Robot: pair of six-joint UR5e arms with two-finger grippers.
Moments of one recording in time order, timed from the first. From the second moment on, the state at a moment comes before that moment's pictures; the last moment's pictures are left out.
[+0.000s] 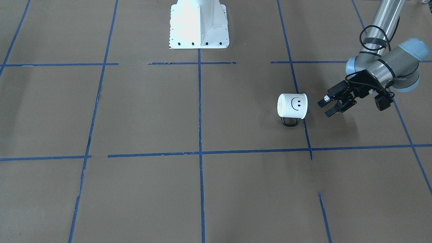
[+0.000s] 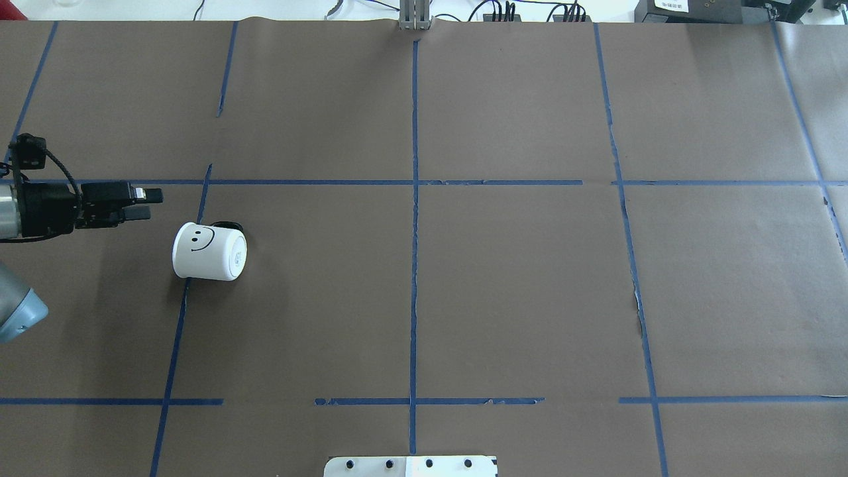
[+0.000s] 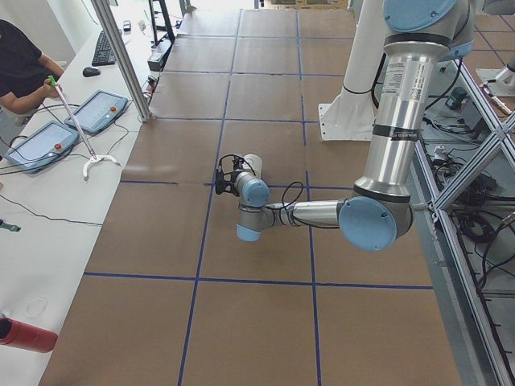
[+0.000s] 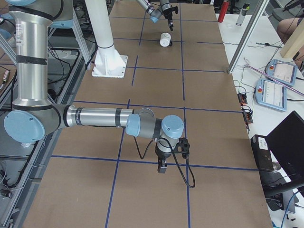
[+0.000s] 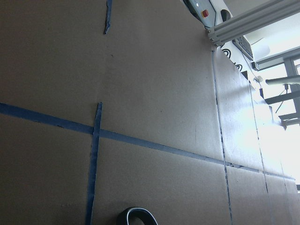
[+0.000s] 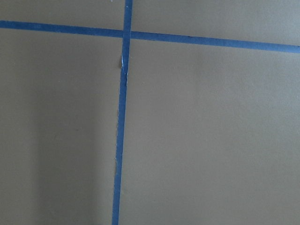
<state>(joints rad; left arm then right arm) -0.88 -1.74 -1.21 -3.49 -2.10 -1.63 1.57 -1.64 1.66 -1.72 2.28 -0.15</state>
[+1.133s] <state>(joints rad) -0.80 -1.77 -1.14 -3.62 -2.15 -1.65 1.57 -1.64 1.66 -1.72 2.28 -0.15</state>
